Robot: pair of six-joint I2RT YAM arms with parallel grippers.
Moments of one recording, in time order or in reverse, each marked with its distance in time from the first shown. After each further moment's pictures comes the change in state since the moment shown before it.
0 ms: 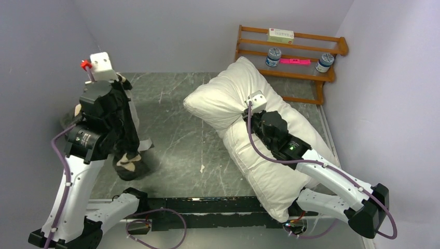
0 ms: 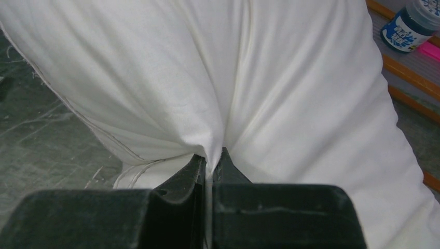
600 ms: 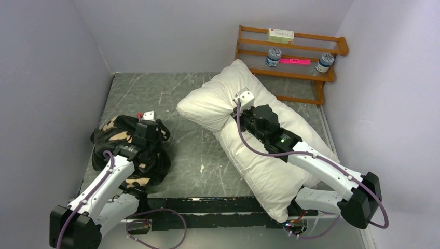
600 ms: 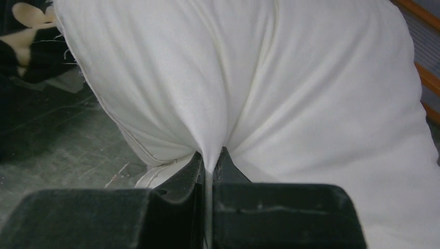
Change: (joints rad) left arm -0.003 -0.059 -0.848 0.063 0.414 -0.357; right arm -0.005 0.113 0.046 0.039 -0.163 -0.014
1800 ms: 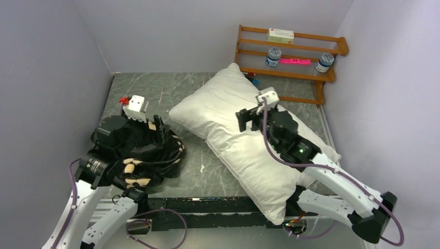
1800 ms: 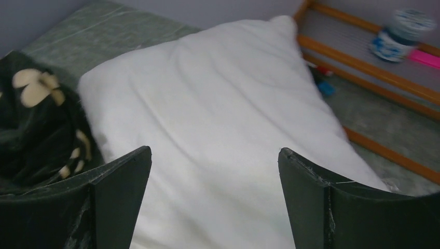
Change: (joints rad) left arm -0.044 -0.245 0.348 -0.091 0.267 0.270; right arm 0.016 -0.140 0.025 -0.058 0.114 0.100
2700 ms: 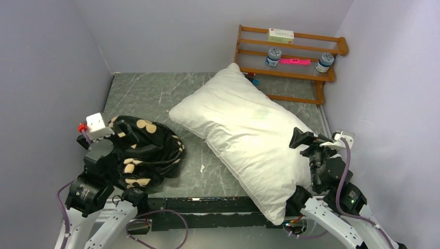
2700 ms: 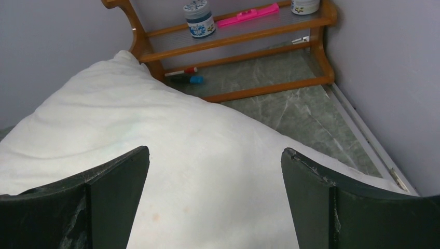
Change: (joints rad) left arm -0.004 -0.236 -0.073 -0.065 -0.717 -0.135; right arm -0.001 -0.743 -0.197 -0.394 0.626 0.229
